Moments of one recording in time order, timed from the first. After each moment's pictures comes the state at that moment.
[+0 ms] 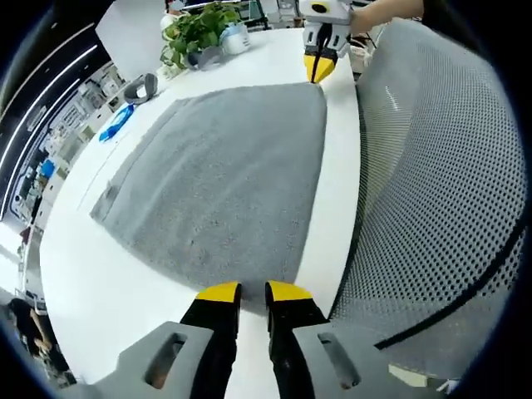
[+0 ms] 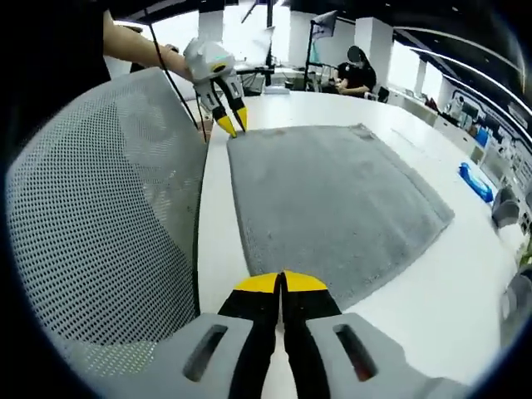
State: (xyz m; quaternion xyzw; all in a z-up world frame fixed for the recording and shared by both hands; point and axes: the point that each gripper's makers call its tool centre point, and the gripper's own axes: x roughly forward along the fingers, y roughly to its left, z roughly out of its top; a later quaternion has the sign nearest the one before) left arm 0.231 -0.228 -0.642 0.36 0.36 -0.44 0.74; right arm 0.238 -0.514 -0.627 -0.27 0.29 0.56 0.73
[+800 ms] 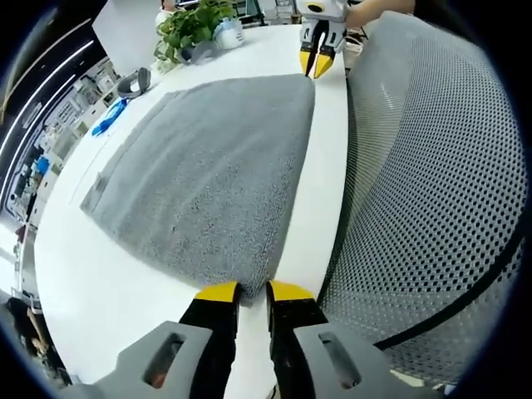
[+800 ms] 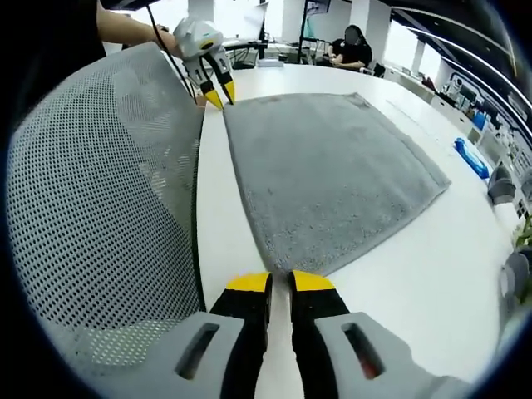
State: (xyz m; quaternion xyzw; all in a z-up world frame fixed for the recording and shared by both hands) left arm 0.223 -0.231 -0.654 0.36 0.37 -0.44 0.73; right arm 0.228 -0.533 -0.651 -0.29 0.34 0.53 0.72
